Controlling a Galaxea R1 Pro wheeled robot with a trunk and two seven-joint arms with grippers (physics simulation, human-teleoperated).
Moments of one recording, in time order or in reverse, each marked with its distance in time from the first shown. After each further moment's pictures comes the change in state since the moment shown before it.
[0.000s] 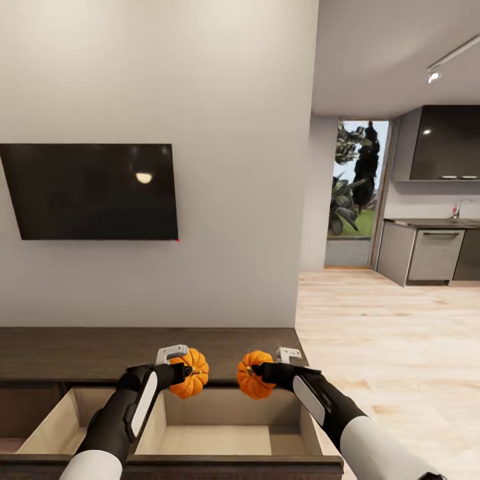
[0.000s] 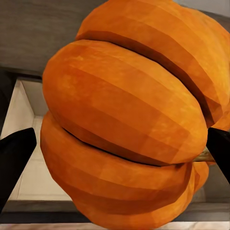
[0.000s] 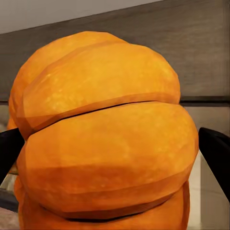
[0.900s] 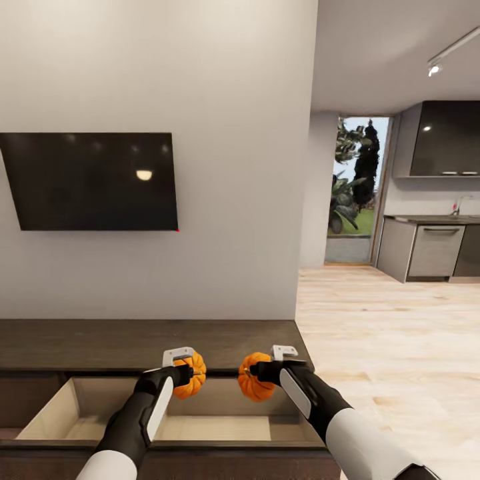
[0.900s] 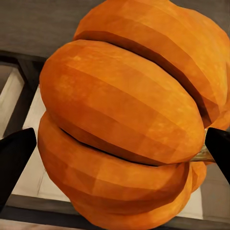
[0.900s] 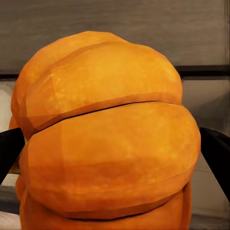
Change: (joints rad) left arm -0.004 -0.052 -0.047 0.066 0.004 -0.122 0.217; right arm -0.029 0.062 0.000 -0.006 0.051 0.104 -0.196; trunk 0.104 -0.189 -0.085
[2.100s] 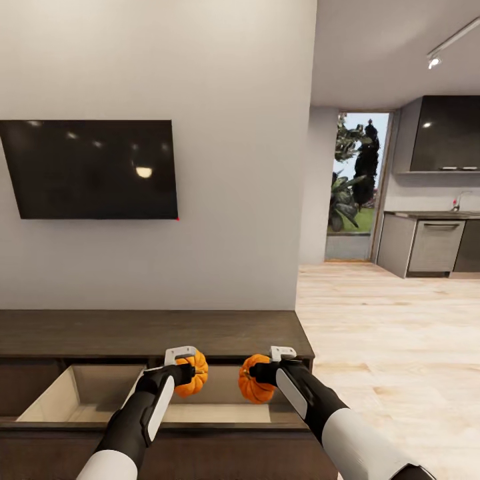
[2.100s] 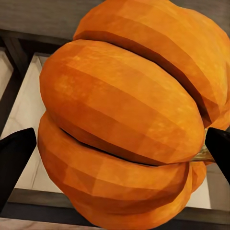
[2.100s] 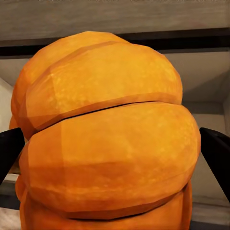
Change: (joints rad) left arm 0.000 0.001 -0.018 -0.011 -0.002 0.007 -0.014; right arm 0.000 0.018 0.001 0.000 -0.001 0.021 -0.053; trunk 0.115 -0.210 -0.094
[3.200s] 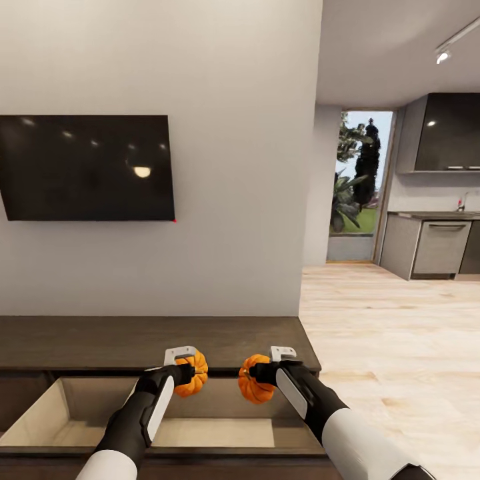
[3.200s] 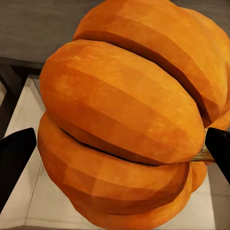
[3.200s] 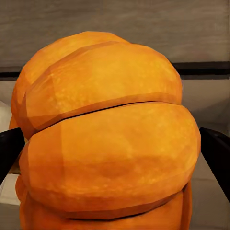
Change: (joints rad) left arm 0.000 0.002 0.000 0.000 0.000 0.001 0.000; right arm 0.000 0.000 0.000 0.000 0.000 0.000 0.000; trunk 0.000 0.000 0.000
